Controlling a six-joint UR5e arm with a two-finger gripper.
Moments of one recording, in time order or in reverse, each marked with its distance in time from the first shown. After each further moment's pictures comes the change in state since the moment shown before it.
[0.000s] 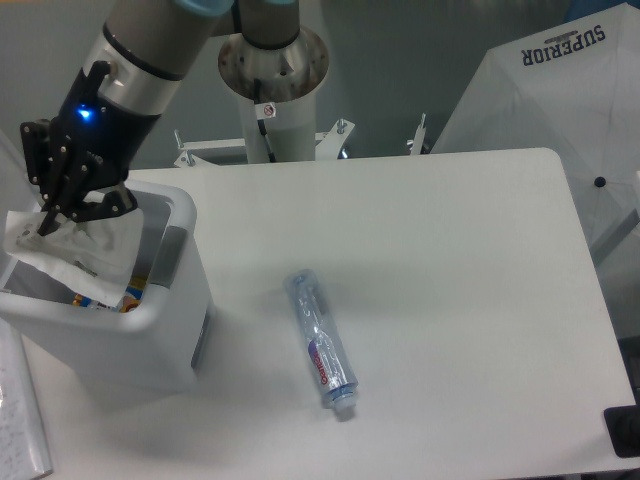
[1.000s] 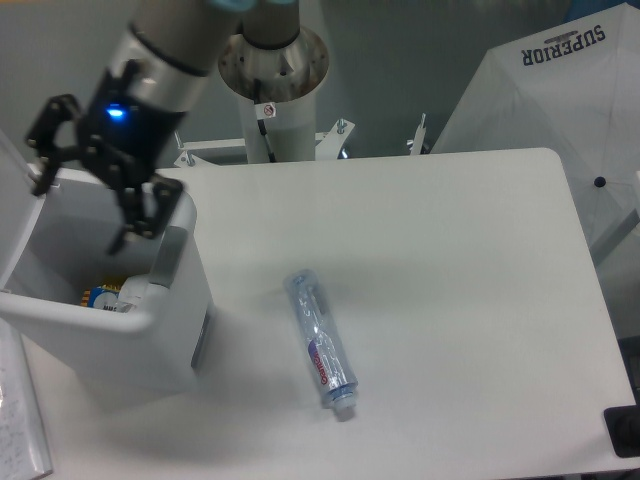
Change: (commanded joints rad) arm 0.250 -0.034 0.060 0.017 -0.034 -0.105
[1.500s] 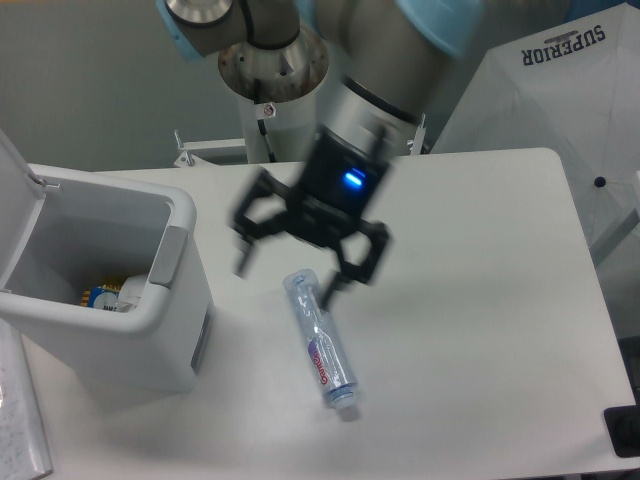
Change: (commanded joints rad) arm 0.155 -0.221 0.046 0.021 0.088 -0.099
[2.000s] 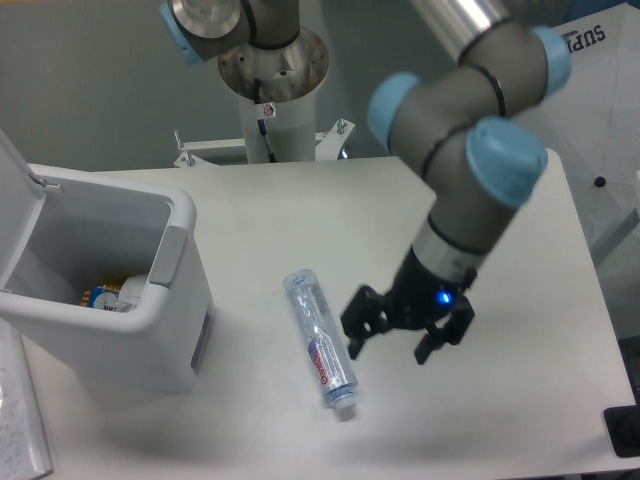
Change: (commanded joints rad) arm -0.023 -0.187 0.078 -0.014 0.321 -0.014
